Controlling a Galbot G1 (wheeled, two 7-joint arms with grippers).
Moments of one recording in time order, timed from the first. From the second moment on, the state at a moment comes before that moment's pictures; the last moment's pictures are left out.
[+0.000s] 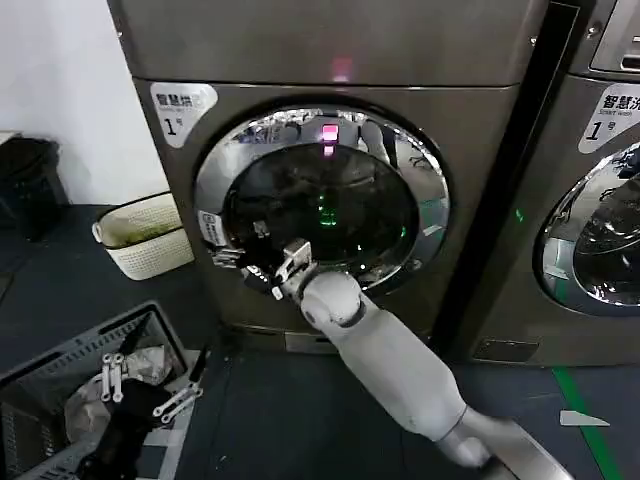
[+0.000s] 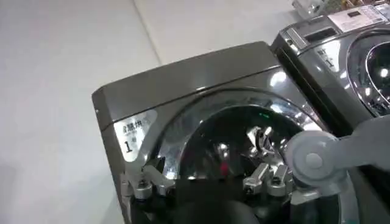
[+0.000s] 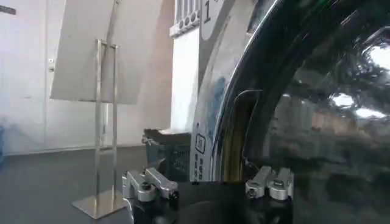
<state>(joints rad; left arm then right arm) 1.75 -1.43 -0.82 -2.26 -0.06 -0.58 0.35 -0.34 1.48 -0.26 1.37 0.51 -0.17 -0.17</state>
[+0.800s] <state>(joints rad) 1.75 -1.43 -0.82 -2.26 -0.06 -0.58 0.35 -0.32 1.47 -0.28 1.36 0.56 -0.17 -0.32</state>
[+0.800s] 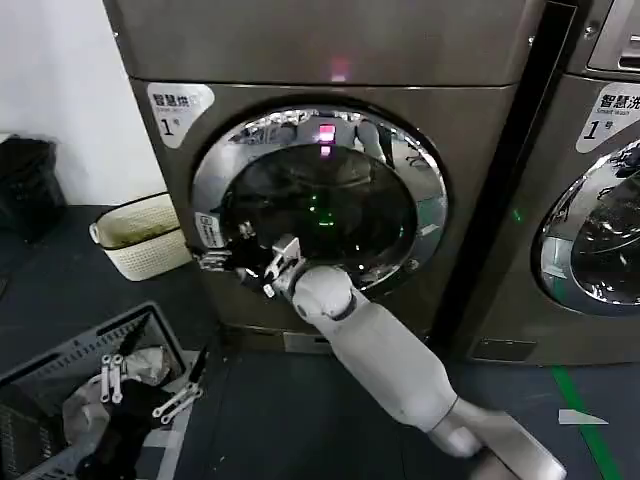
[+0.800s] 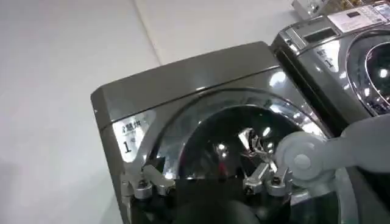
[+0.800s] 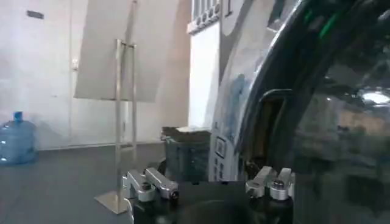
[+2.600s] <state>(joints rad) 1.65 -1.30 -1.08 -2.18 -0.25 -0.39 0.32 -0.30 1.14 -0.32 1.69 0.91 -0.29 -0.76</state>
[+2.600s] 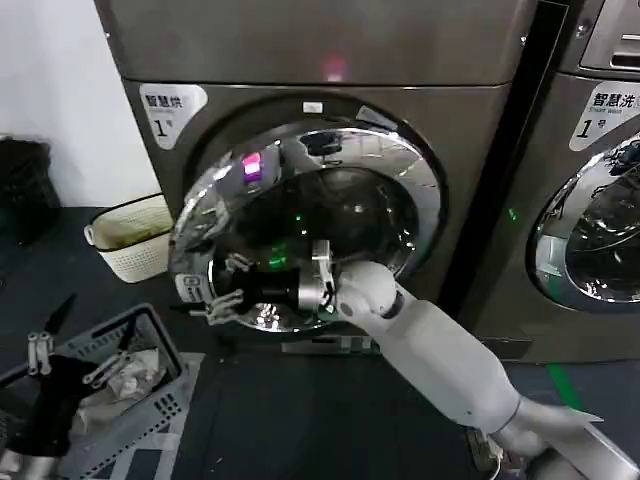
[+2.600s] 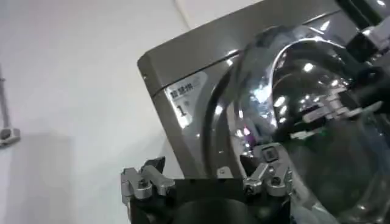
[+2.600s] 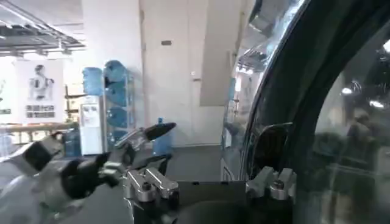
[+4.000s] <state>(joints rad) 1.44 -1.08 -0.81 -2.06 -0.34 -0.41 0.50 -0.60 0.85 0.01 2.05 0.94 -0.32 -0.85</state>
